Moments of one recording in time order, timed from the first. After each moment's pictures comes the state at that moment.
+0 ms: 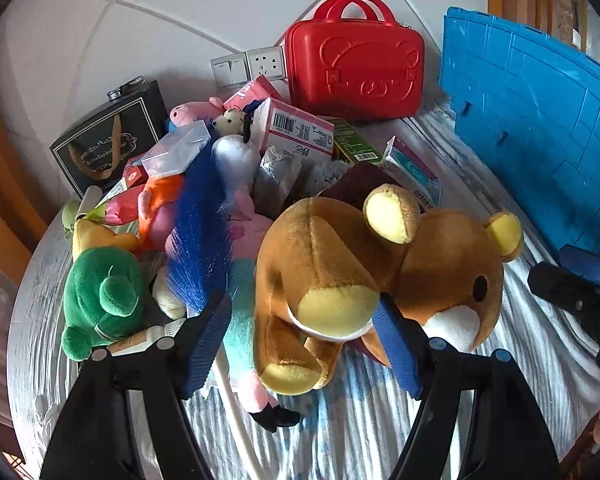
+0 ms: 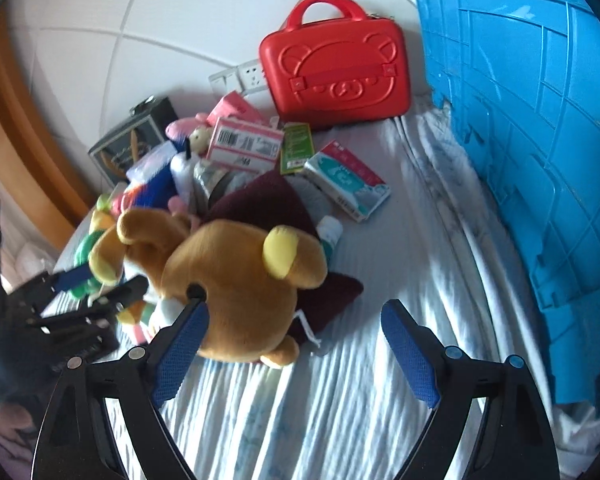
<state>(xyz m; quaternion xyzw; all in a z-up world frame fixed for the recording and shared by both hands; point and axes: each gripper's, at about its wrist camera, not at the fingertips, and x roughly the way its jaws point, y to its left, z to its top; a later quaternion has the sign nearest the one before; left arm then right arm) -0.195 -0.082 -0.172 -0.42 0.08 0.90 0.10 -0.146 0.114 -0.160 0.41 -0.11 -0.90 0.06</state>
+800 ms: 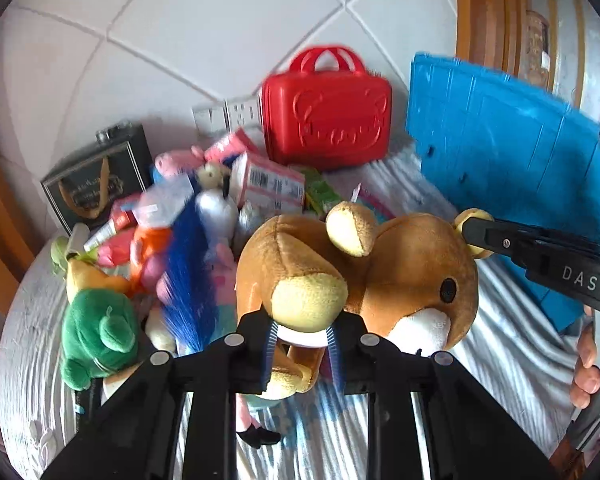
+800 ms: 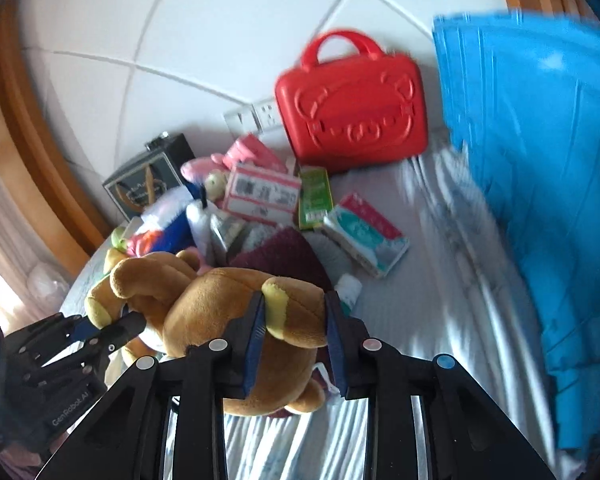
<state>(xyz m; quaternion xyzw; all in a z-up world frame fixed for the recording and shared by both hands) -0.171 -0.079 -0.123 -0.33 0.06 0.93 0.15 -0.160 0.109 -0.116 0.34 -0.10 -0.93 0.09</state>
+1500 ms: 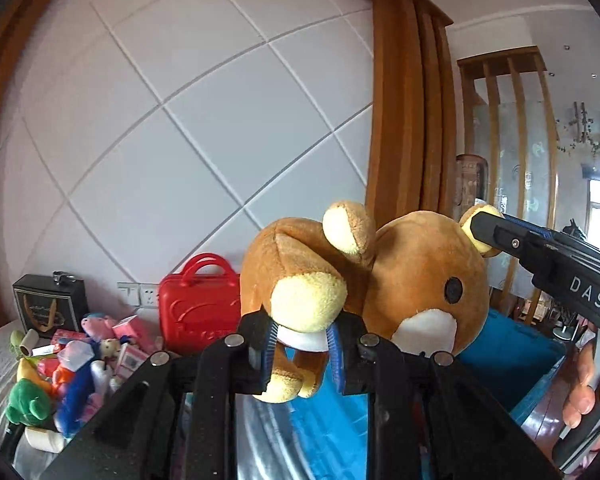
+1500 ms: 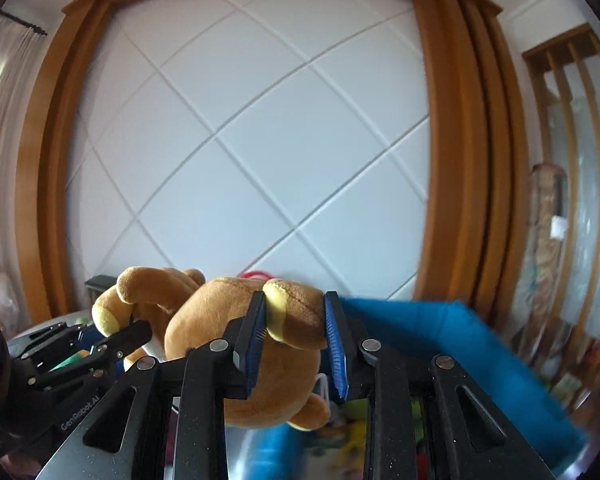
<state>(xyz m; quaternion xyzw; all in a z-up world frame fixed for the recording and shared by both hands) -0.050 0.150 0.074 -0.08 -0.05 0.98 0.20 0.012 0.311 0.129 0.06 0.06 -1.00 0.01</state>
